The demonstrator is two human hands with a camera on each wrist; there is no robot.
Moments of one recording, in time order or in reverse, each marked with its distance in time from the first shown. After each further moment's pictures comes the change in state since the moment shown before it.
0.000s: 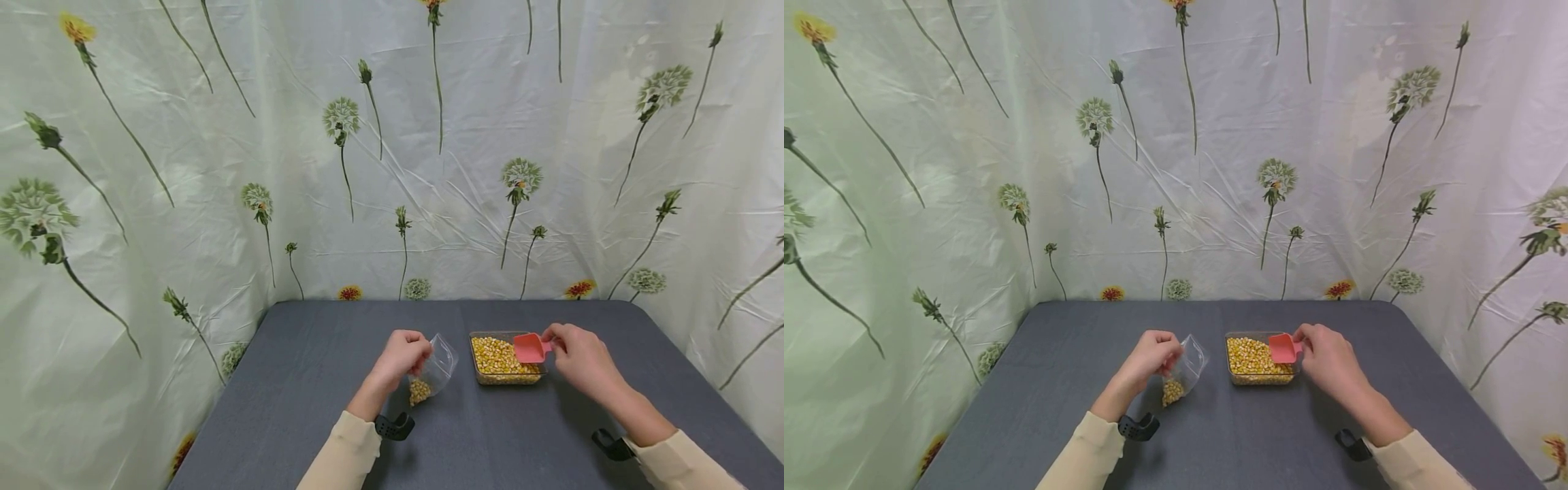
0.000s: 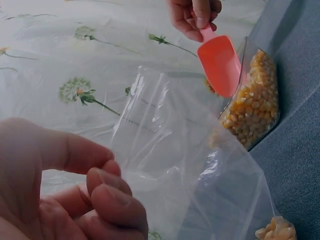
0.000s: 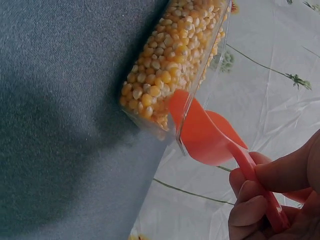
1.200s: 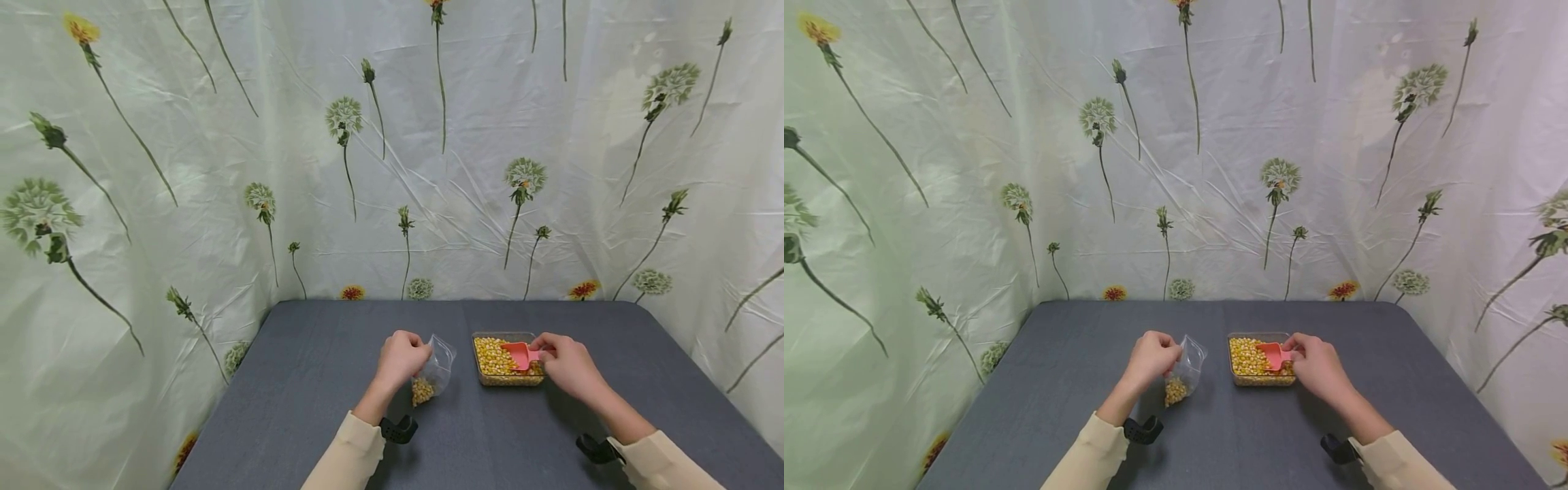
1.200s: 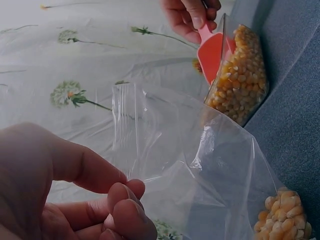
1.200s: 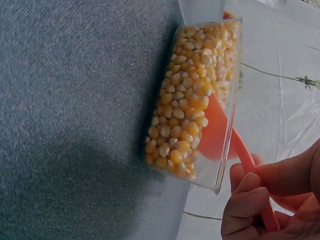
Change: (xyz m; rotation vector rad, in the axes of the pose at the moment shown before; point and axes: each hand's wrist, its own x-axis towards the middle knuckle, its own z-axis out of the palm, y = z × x) left_hand -0.004 0.004 0.006 0.433 0.213 0.034; right_hand 0.007 0.003 0.028 0.190 -0.167 0.170
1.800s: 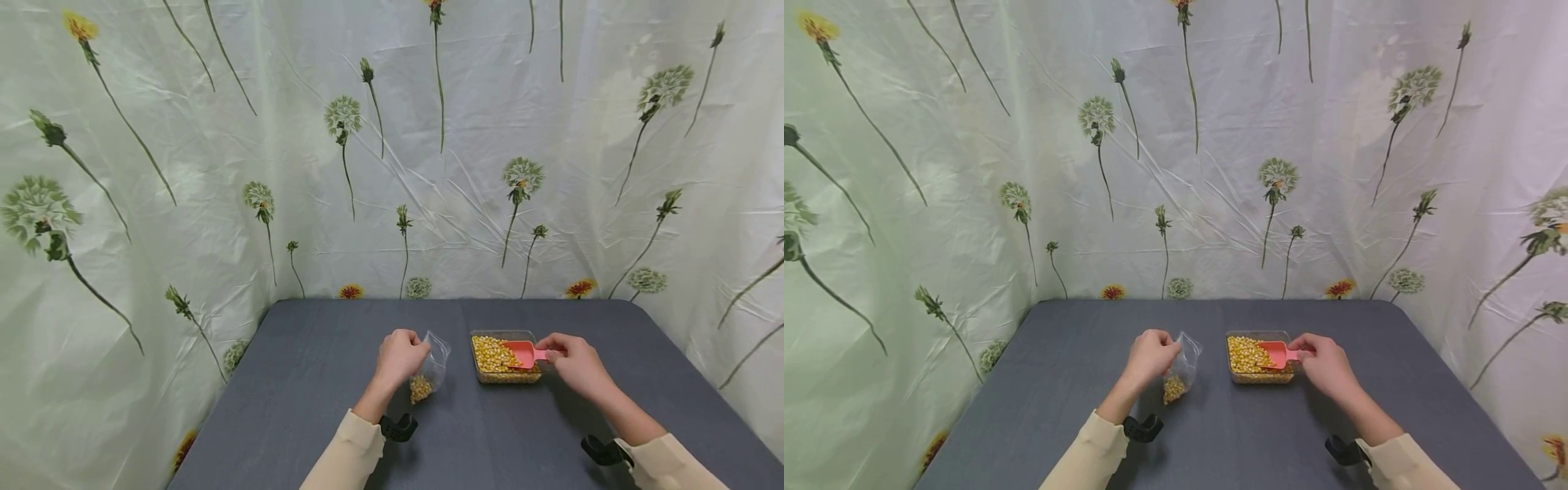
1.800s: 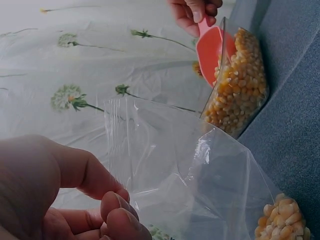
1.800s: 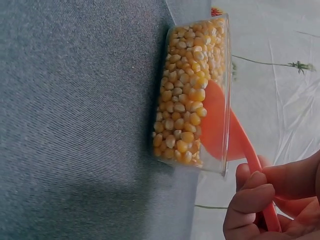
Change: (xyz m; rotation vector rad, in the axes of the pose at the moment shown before) left_hand -0.004 0.003 -0.002 0.026 0.024 0.041; right_hand -0.010 0.011 -0.008 0.149 0.005 0.083
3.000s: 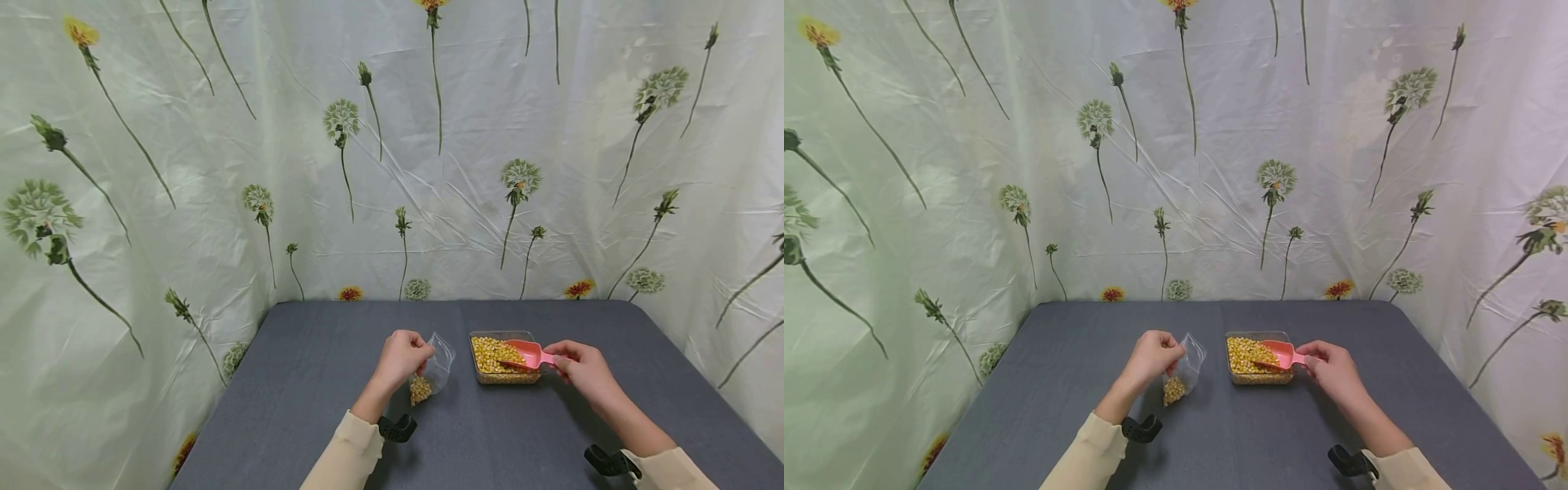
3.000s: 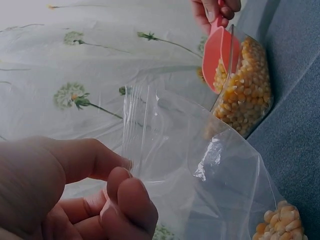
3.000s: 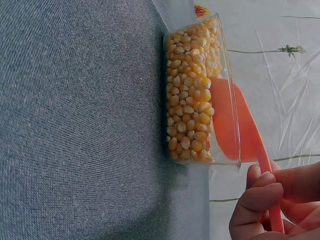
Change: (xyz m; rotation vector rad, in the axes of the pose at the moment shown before) left_hand 0.003 -0.004 0.000 -0.165 -0.126 -0.016; right_hand -0.012 0.015 -0.001 0.291 0.028 0.074
